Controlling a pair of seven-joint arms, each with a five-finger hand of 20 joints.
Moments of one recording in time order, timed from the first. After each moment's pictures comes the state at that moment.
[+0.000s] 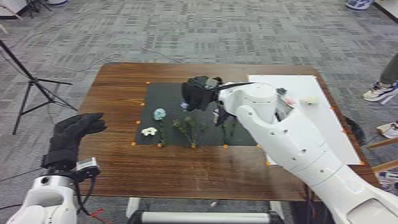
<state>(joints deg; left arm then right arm) 125.3 -53.5 -95.7 -116.2 58.1 22.0 12.7 -54.7 -69.9 47.6 -84.6 -138.5 -25.0 -8.9</state>
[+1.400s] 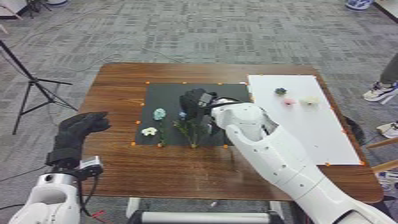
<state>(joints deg) 123.8 -53.5 -94.5 -115.7 58.1 20.9 12.5 -60.1 -74.5 48.1 -78.5 -148.5 -16.1 -8.7</state>
